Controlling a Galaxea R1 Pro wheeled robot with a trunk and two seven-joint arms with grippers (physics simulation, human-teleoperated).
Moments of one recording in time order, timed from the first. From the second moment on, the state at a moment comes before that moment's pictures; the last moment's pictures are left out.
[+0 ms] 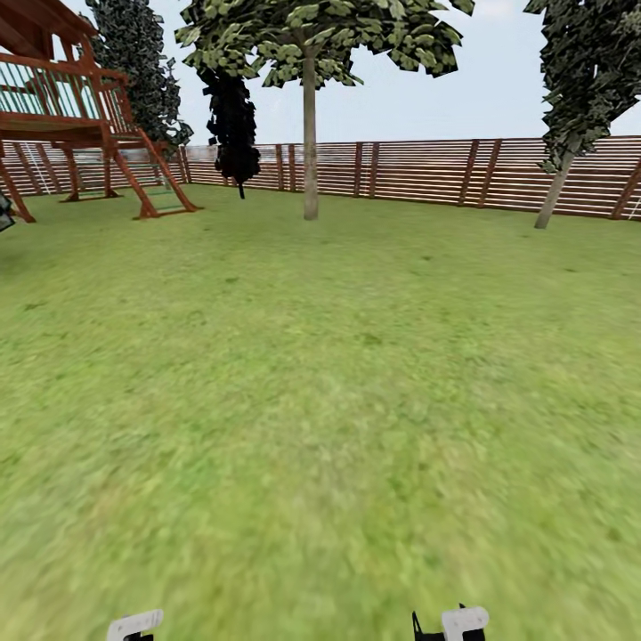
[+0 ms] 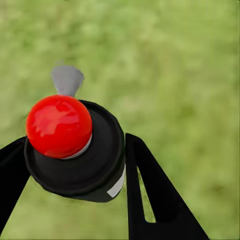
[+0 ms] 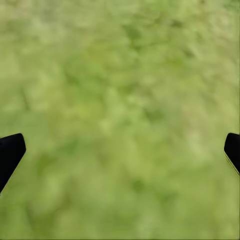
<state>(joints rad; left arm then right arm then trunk) -0.39 0.16 0.02 -0.02 0.21 -0.48 -0.04 -0.37 0.00 0.21 -0.04 0.03 -0.64 -0.20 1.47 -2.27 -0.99</state>
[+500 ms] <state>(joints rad) -0.39 0.16 0.02 -0.02 0.21 -0.48 -0.04 -0.37 0.00 0.21 -0.04 0.03 -0.64 -0.20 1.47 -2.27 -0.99</state>
